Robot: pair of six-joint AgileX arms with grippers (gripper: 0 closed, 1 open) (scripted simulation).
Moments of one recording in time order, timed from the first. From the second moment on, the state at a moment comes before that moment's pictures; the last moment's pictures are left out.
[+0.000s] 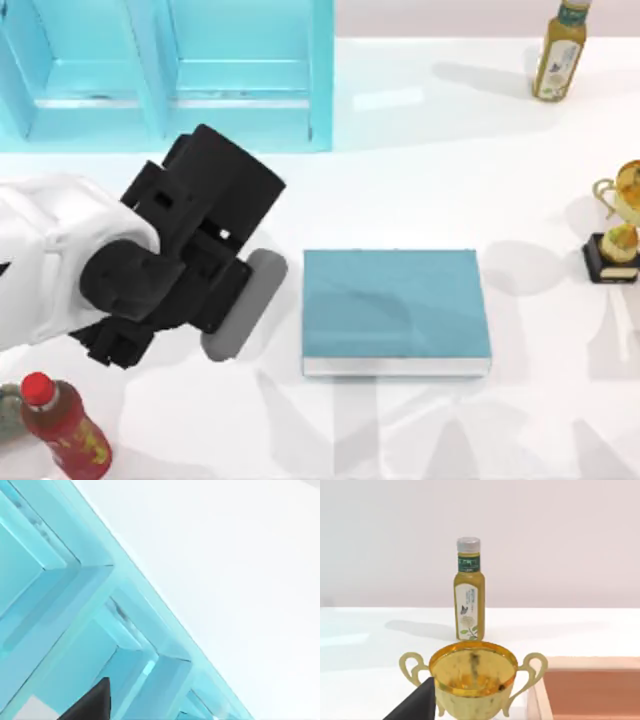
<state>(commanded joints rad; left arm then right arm) -0.73 1.43 0.89 -0.54 -0.65 1.51 0.00 0.00 0.00 0.00 0.00 0.00</state>
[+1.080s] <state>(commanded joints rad) 0.00 0.00 0.00 0.00 0.00 0.00 0.00 0.00 0.00 0.00 0.00 0.00</state>
